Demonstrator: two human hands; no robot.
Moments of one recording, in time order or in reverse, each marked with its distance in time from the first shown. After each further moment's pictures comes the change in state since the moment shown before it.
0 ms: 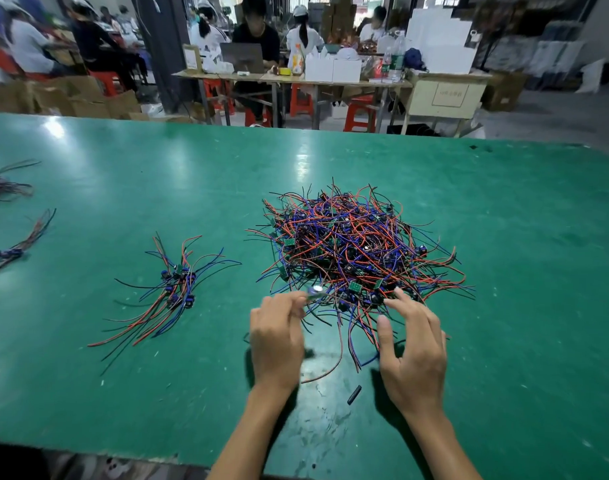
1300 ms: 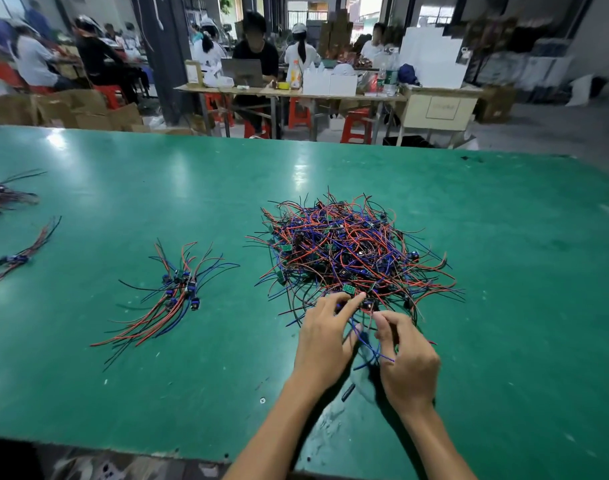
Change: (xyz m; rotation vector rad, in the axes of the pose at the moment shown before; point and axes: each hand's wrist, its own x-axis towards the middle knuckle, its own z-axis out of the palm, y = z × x) left_hand -0.011 0.023 0.045 0.095 -0.553 0.151; right_hand -0.004 0.010 0.007 -0.057 0.133 -0.087
